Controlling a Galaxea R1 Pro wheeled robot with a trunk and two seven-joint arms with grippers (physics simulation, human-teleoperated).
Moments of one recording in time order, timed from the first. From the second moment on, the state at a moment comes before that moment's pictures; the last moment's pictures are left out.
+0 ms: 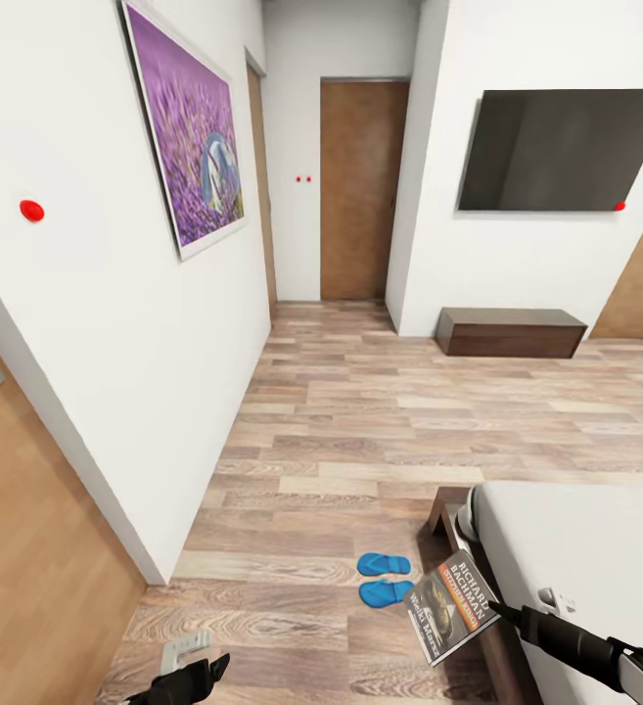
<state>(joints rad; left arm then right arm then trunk) -0.45 0.09 -0.32 -0.15 0.64 -0.10 -0.29 -0.58 -0.43 0.38 -0.12 -0.80 0.10 0.92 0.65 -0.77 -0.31</state>
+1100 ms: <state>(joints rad) -0.45 0.09 -0.32 -0.15 0.64 -0.10 -0.29 -0.58 -0.43 0.38 -0.12 -0.80 0.10 0.92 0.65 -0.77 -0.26</state>
